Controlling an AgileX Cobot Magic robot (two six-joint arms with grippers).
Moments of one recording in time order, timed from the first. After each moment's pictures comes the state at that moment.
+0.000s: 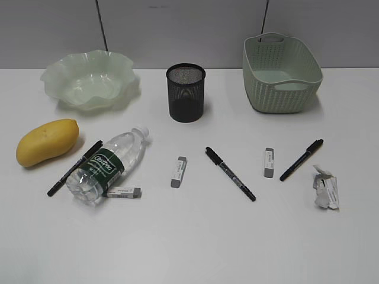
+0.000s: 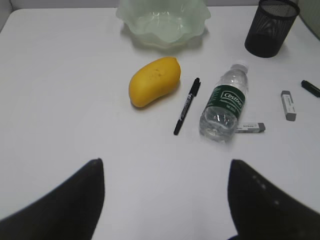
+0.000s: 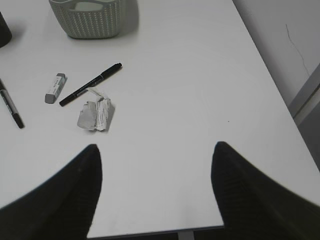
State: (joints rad) left arm -0.04 0.18 -0.57 -0.10 1.02 0.02; right arm -0.02 -0.01 -0.50 -0.03 1.04 0.00
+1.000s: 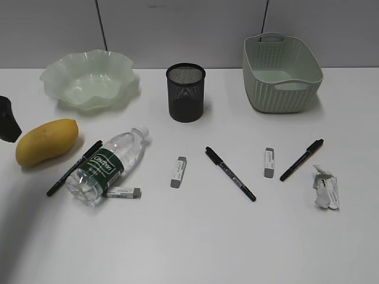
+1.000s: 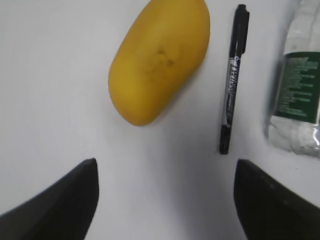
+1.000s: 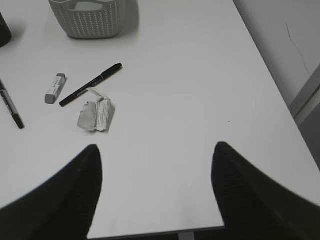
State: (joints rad) left arm -0.04 1.57 -1.06 -0.11 0.84 0.36; right arm -0.02 -0.01 -0.50 -0.03 1.04 0.00
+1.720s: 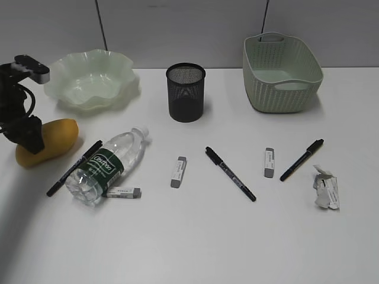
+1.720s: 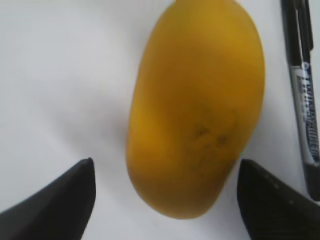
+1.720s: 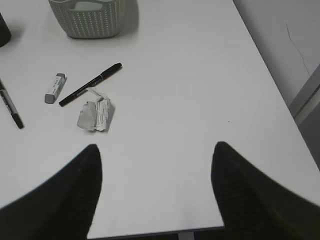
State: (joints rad) left arm -0.04 1.98 -1.35 -0.06 0.89 0.68; right arm -0.02 -0.01 -0.50 -0.03 1.04 0.00
